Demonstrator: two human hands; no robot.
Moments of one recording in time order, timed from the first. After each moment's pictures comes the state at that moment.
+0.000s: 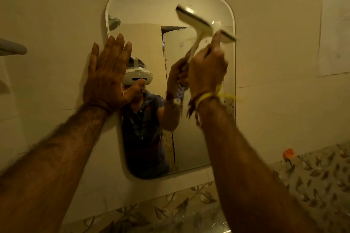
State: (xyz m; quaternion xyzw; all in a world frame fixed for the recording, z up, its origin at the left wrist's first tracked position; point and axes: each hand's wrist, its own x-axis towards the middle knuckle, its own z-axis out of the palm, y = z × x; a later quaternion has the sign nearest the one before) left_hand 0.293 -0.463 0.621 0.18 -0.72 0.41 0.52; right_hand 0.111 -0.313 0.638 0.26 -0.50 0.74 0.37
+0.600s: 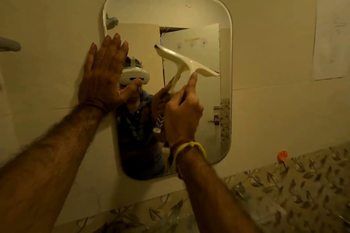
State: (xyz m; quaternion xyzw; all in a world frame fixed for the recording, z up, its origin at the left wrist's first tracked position) left_hand 0.292 -0.468 0.621 0.18 -0.72 0.41 0.53; right_hand 0.167 -0.312 0.552 0.32 -0.50 0.75 0.29
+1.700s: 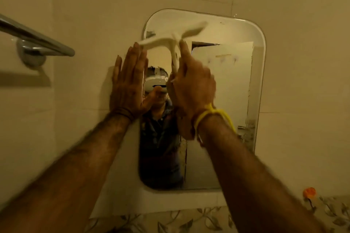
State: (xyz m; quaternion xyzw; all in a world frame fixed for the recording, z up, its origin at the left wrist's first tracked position) left_hand 0.295 -0.462 0.611 0.18 -0.67 0.34 0.63; right_hand 0.177 -0.318 0.641 0.50 -0.55 0.52 0.41
